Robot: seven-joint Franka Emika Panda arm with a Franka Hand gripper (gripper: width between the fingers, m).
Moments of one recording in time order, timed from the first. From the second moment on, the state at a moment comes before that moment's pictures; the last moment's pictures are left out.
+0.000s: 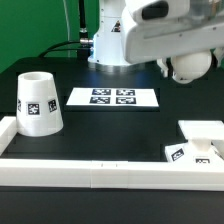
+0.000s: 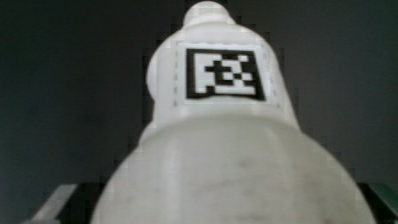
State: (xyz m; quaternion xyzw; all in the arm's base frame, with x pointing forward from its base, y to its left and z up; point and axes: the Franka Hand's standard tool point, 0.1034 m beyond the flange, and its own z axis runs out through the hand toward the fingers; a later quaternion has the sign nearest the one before) arm 0.578 0.076 0.142 -0.97 -0.05 0.20 0.09
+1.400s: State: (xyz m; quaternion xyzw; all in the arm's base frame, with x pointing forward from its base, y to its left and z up) arm 0.621 0.101 0.145 -0.97 -0.06 -0.23 0.05
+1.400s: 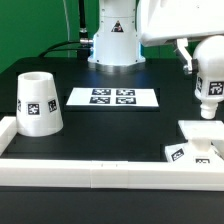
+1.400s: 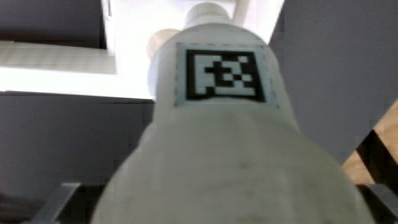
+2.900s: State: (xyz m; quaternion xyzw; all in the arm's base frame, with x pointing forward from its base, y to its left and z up) arm 0.630 0.092 0.117 -0.97 -0.08 -0.24 0.03
